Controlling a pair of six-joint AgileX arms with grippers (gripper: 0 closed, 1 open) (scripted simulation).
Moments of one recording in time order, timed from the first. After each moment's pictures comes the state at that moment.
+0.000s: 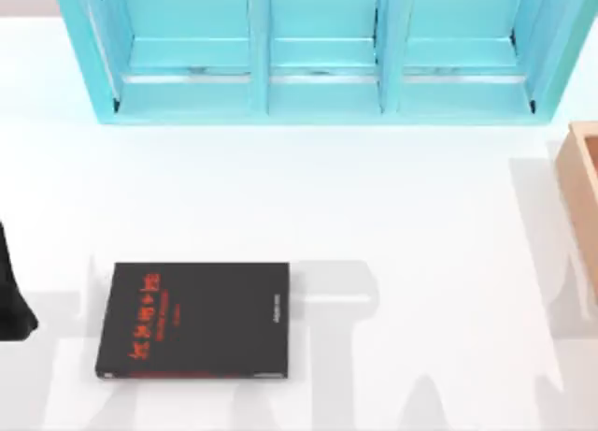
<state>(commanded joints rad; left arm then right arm) 0.00 0.00 0.00 0.00 0.00 0.00 0.00 0.00 0.00 0.00 0.00 0.00</state>
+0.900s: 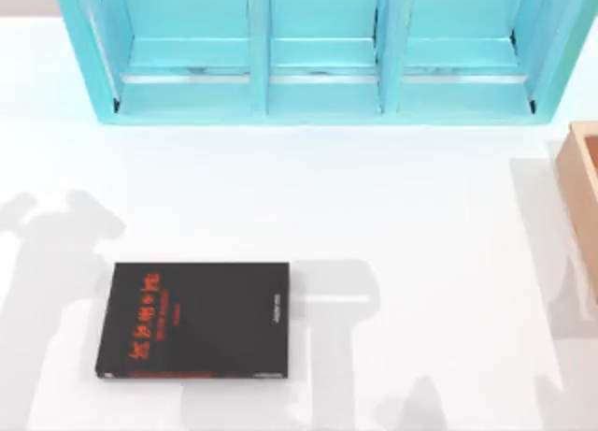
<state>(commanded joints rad) 0.03 0.82 0.79 -0.63 -0.02 0.75 0.00 0.00 0.00 0.00 0.00 0.00</state>
